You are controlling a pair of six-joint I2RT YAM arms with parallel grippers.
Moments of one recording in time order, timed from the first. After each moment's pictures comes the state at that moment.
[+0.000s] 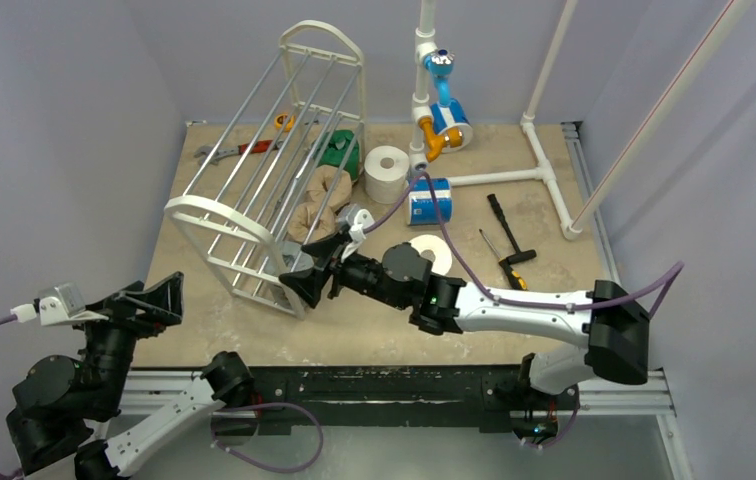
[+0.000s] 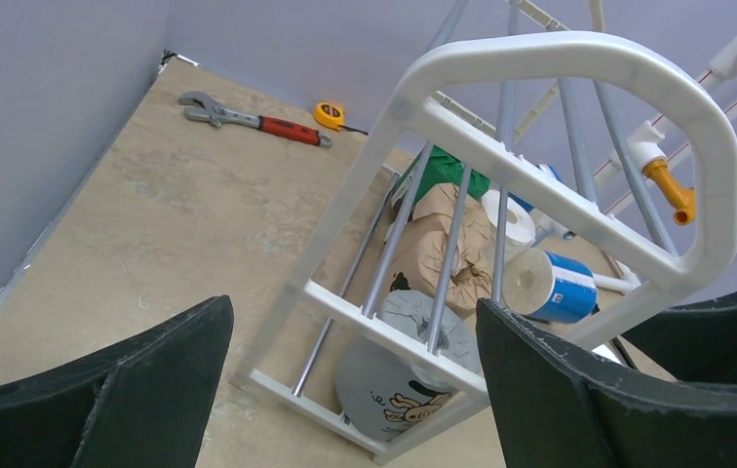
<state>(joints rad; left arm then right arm) -0.89 0.01 1.05 -1.01 -0.90 -0.44 1.23 1.41 0.98 0.51 0.09 0.30</state>
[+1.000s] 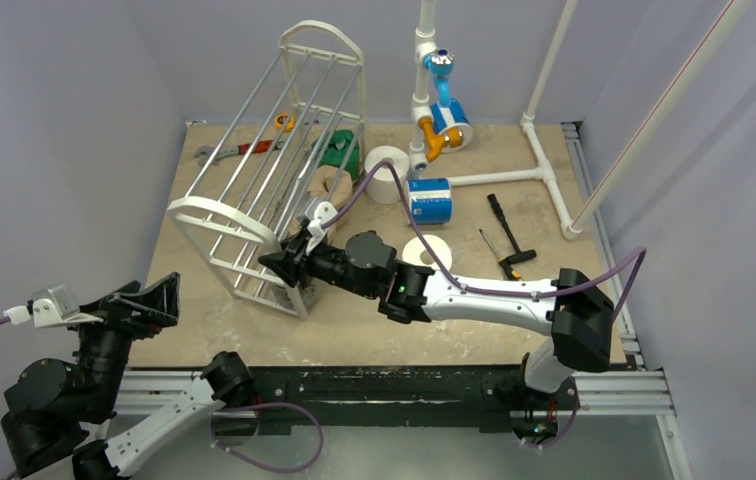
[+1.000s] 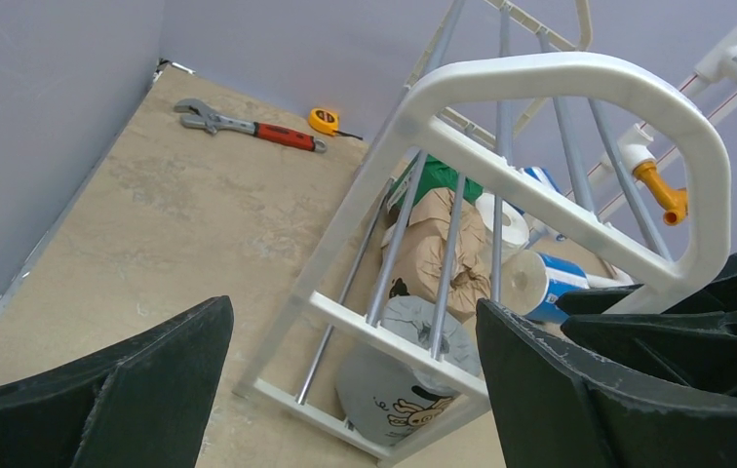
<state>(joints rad) -0.89 0.01 1.07 -1.01 -0.89 -0.42 1.24 1.63 1.22 0.48 0.08 0.19</state>
